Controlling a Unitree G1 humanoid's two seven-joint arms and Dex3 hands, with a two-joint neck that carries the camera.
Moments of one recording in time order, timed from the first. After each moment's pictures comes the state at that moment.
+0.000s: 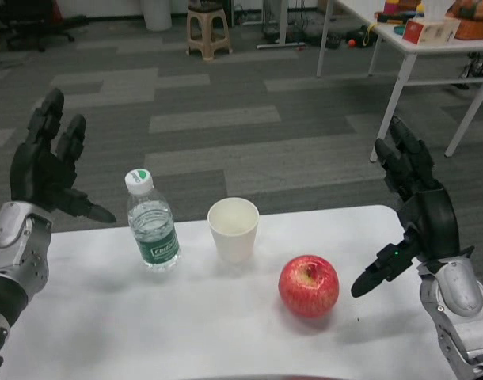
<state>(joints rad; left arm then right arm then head) -0.57 0.48 -0.28 0.86 -0.88 -0.70 -0.31 0.09 -0.52 -0.03 0.04 0.33 -0.63 -0.06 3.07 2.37</state>
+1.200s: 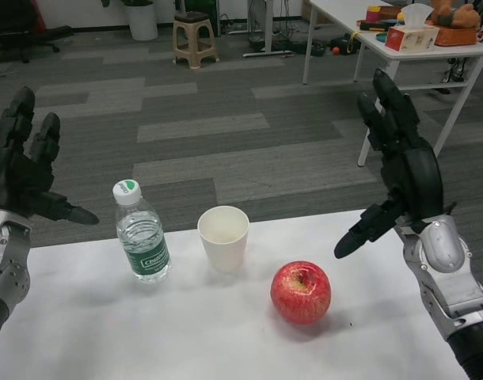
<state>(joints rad) -0.57 0.48 -0.20 0.82 -0.84 -0.70 -0.31 -0.07 -0.56 -0.02 0.03 0.34 -0.62 -0.07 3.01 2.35</state>
